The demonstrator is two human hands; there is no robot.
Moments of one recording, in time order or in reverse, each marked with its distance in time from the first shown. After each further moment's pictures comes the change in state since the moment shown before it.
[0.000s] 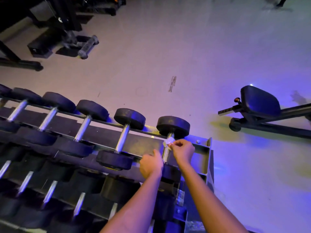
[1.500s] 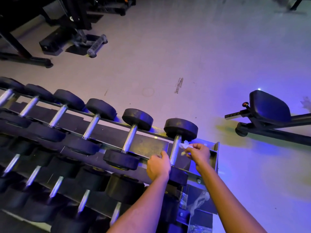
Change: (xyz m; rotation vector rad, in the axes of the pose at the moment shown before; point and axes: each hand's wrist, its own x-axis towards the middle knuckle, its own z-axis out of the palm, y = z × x) left_hand 0.003 -0.004 0.001 0.007 -0.026 0.050; right_hand 0.034 0.023 -0.020 0.274 -0.156 0.221
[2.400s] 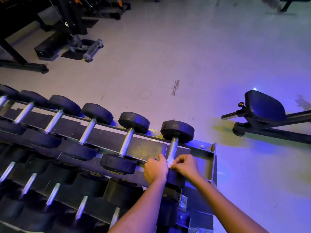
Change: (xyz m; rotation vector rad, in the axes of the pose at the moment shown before) left_hand 0.003 -0.002 0.003 0.029 0.011 0.014; right_hand -0.044 0.009 0.009 -0.533 -0.214 -0.126
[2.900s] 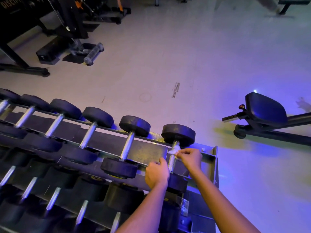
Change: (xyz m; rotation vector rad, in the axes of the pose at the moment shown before) left_hand 0.002 0.000 0.001 0.001 -0.005 -0.014; right_hand 0.019 -0.023 -0.008 0.253 0.231 0.020
